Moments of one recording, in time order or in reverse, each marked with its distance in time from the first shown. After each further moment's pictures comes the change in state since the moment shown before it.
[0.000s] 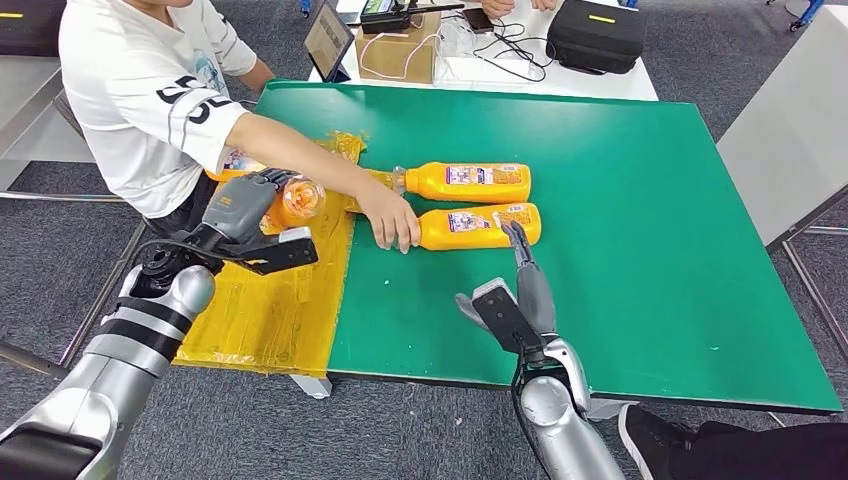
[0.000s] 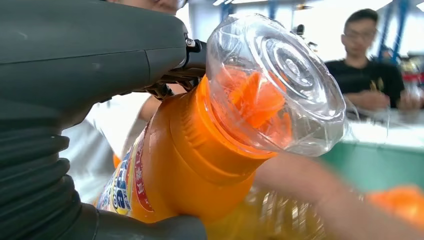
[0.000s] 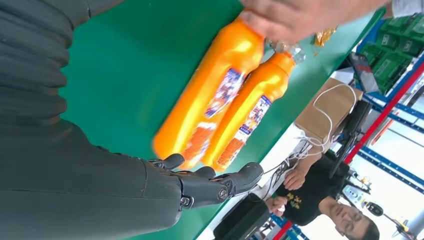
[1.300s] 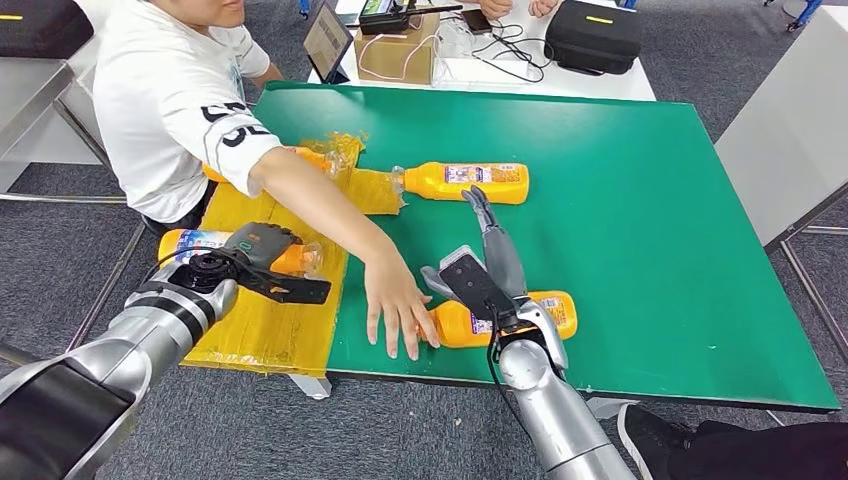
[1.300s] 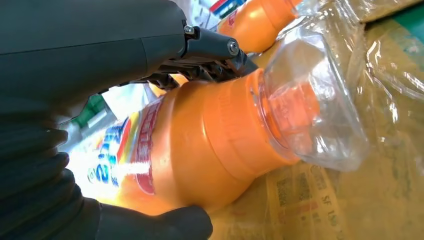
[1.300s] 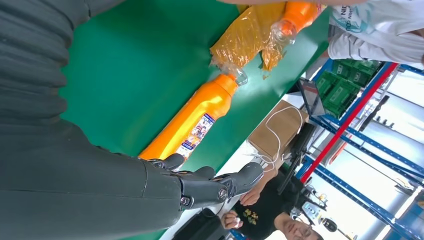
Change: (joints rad) left arm -0.232 -0.066 -0.342 0.651 -0.125 -0.074 0.186; right arm -0.154 0.034 0.086 0.078 -0.036 0.055 -0.002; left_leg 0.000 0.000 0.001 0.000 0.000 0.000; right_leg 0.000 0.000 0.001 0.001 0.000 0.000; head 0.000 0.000
